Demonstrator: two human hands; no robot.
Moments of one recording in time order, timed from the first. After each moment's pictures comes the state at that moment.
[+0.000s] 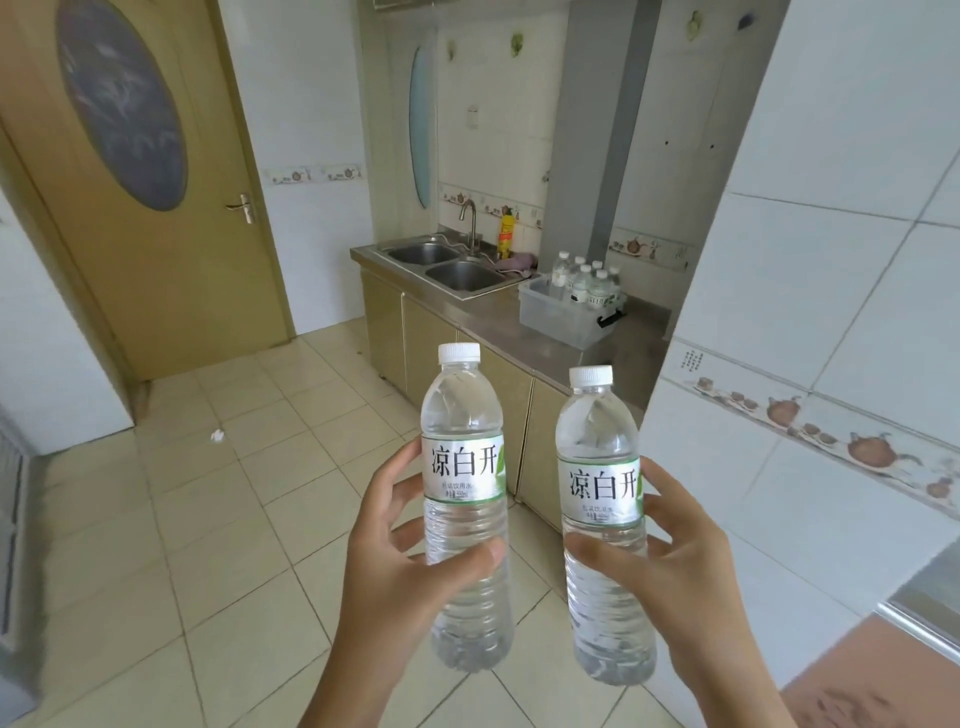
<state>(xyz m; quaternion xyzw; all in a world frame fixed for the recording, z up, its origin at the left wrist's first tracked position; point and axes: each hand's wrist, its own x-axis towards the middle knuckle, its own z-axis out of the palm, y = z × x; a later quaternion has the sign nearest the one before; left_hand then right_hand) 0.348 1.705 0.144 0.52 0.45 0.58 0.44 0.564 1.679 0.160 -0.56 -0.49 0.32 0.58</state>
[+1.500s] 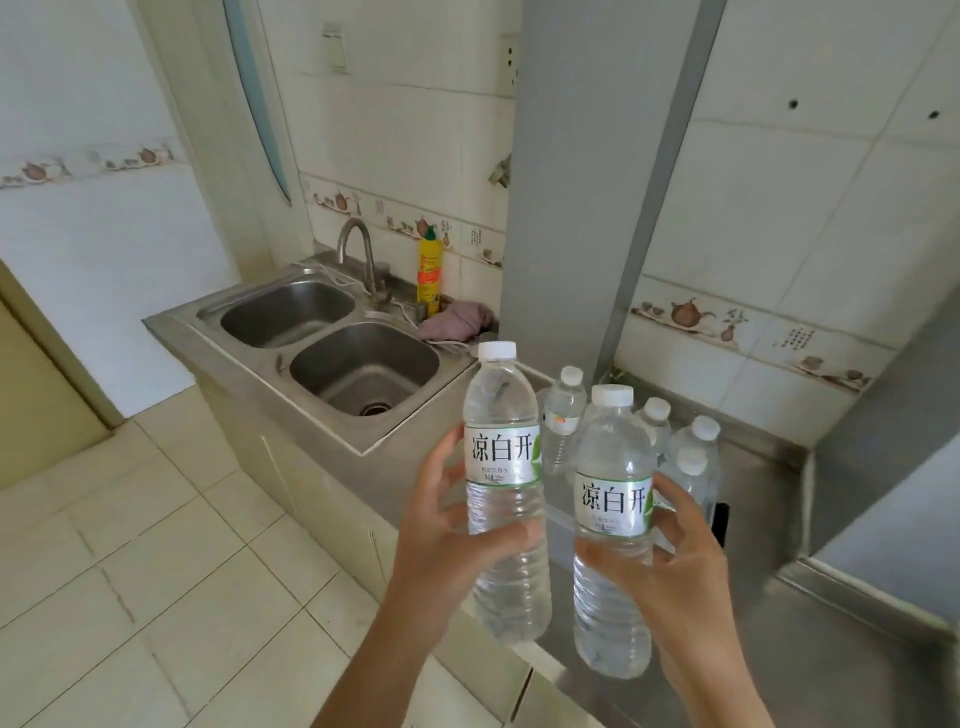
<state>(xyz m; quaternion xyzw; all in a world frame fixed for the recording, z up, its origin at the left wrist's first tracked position) 0.566 2.588 0.113 0.54 0.40 0.44 0.59 0.742 2.503 0.106 -0.67 -0.33 0.27 0.61</state>
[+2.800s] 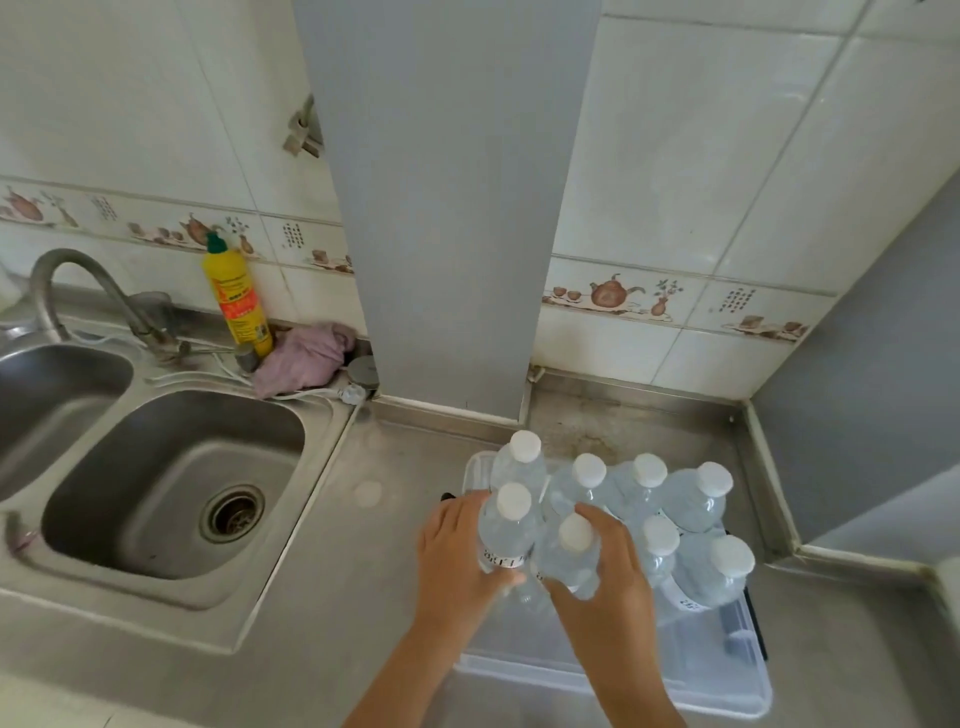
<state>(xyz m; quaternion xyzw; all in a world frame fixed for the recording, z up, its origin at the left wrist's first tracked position) 0.709 2.818 -0.016 0.85 0.35 0.18 0.35 0.784 2.686 0.015 -0.84 -0.28 0.03 0.46</state>
